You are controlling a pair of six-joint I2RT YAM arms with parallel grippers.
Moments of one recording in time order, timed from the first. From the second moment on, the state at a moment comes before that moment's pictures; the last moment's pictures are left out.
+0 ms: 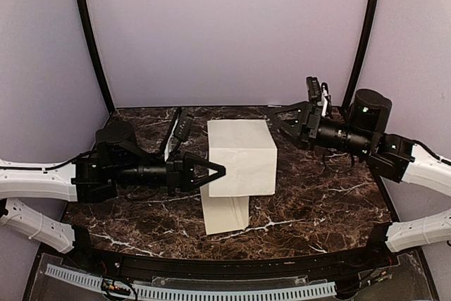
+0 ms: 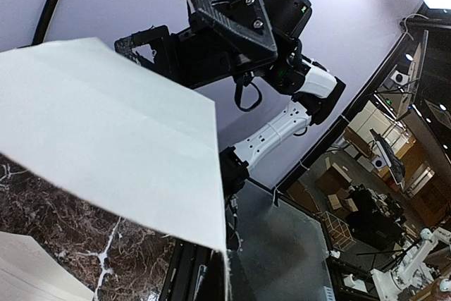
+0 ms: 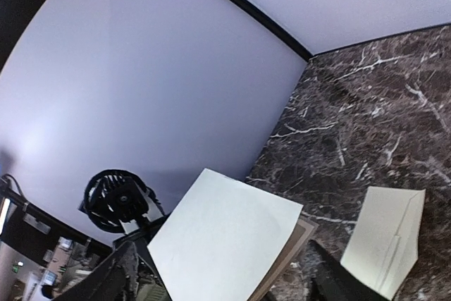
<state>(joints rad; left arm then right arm) -1.10 1.14 0.76 0.34 0.39 -0.59 0.87 0.99 0.86 0.09 -0.28 0.92</state>
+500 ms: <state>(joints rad) -1.10 1.20 0.87 0.17 0.45 -0.57 0.86 0.94 1.10 -0.30 -0.35 0.46</state>
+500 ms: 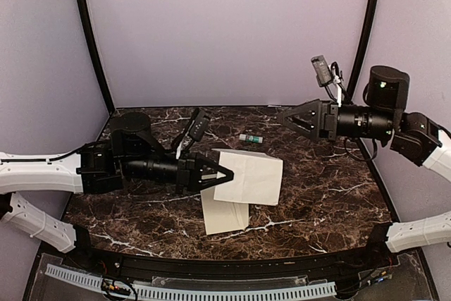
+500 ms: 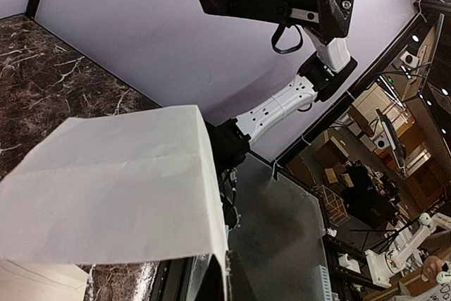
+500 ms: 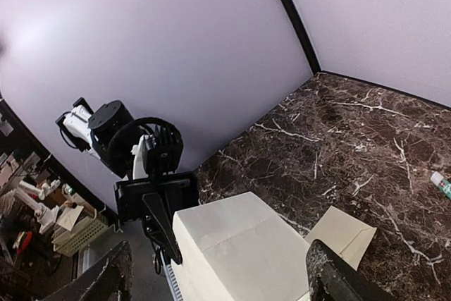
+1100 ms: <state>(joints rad) -1.10 1.27 0.96 0.10 0.59 -0.56 1.02 1.12 1.14 -0.43 -0.58 0.32</state>
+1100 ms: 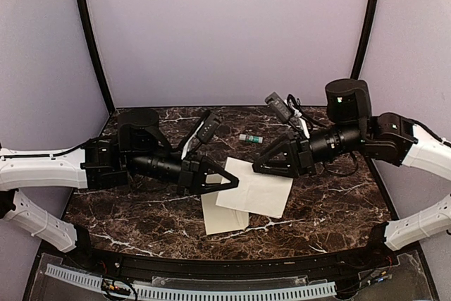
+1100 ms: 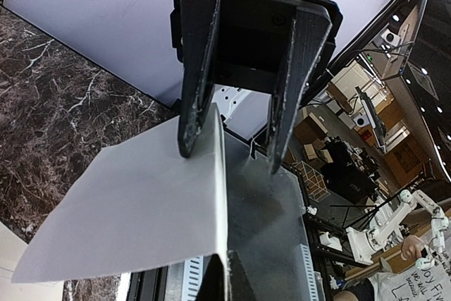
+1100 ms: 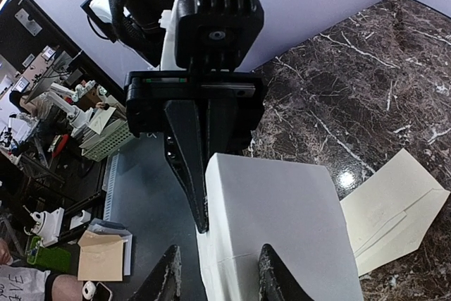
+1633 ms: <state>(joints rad) -1.10 1.31 1.00 0.07 0.64 -0.55 1.02 1.14 1.12 -0.42 -0.63 0.33</state>
